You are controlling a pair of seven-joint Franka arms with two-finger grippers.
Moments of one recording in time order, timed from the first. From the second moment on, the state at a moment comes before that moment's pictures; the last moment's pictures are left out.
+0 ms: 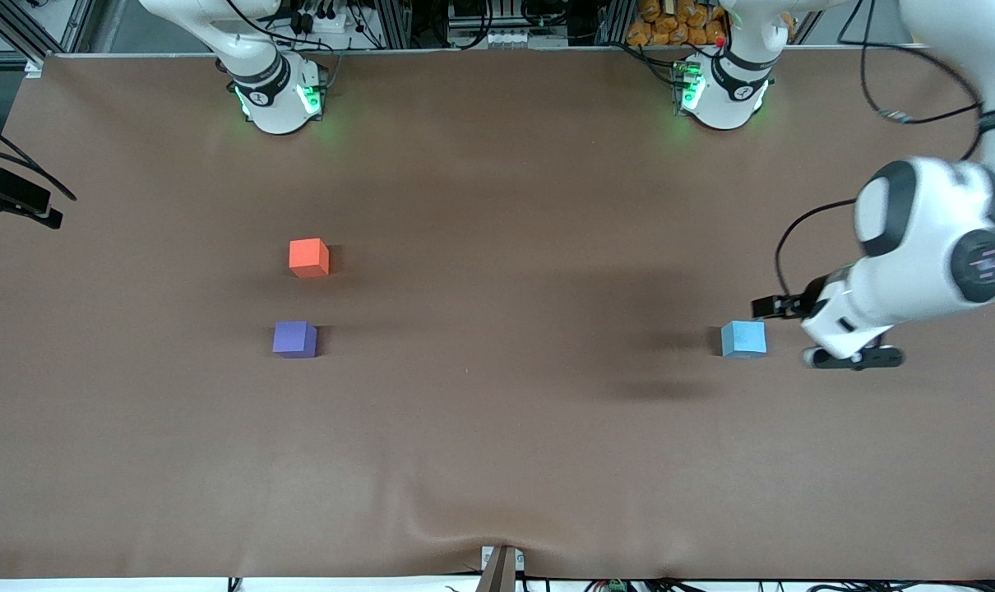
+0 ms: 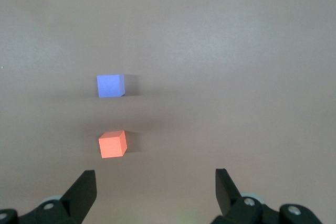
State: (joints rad) left arm 0.05 0.34 -0.17 -1.77 -0.01 1.96 -0.14; right arm -0.01 0.07 -0.10 -1.43 0.03 1.45 -0.10
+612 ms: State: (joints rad) left arm 0.08 0.43 -0.17 -1.92 0.05 2.16 -0.12; right arm -0.01 0.07 -0.10 -1.43 0.03 1.45 -0.10
